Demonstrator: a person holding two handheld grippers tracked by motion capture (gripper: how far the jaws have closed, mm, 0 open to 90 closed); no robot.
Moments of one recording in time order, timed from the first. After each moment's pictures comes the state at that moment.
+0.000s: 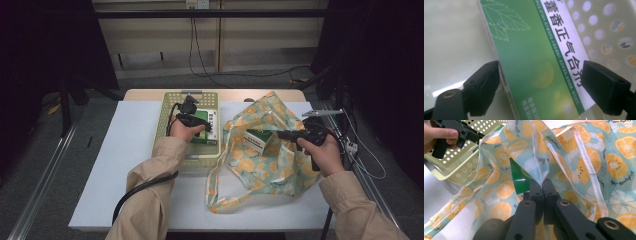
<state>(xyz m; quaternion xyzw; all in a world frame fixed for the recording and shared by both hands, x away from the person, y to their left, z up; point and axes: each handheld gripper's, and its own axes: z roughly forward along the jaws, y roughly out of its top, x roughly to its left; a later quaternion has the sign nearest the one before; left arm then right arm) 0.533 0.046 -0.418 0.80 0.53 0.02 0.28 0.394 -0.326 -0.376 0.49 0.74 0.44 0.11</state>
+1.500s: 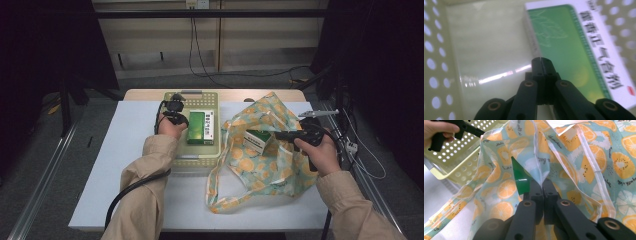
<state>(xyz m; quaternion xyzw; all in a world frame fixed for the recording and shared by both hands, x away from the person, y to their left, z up) 0.542 0.083 -0.423 0.79 0.55 0.08 0.26 0.396 -0.320 -0.380 0.49 0.75 0.43 0.10</state>
